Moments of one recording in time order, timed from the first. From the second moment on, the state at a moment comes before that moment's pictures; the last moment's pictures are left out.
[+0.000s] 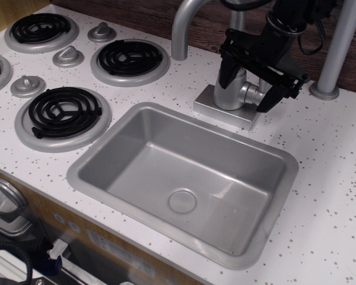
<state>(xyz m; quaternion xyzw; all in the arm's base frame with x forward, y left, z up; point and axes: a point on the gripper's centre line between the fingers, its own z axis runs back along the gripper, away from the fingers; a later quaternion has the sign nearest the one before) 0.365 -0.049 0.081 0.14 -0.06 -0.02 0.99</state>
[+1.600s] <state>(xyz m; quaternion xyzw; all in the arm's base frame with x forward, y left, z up) 0.409 -0.059 0.088 0.14 -0.17 -0.07 0.97</state>
